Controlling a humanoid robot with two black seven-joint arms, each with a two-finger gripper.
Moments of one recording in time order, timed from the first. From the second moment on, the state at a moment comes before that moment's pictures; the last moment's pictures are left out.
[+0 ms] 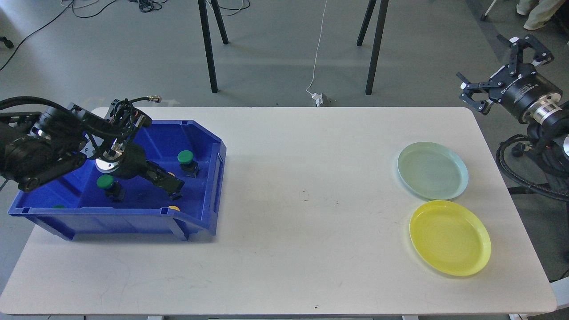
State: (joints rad) left arm -1.22 0.54 0.37 -0.79 1.52 -0.49 -0.49; right arm 0.80 -0.59 0.72 0.65 0.31 0.49 -0.07
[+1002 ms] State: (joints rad) left arm -1.18 0.44 0.37 -0.65 1.54 -0.49 -0.49; right arm 0.76 -0.62 0.72 0.65 0.31 0.49 -0.05
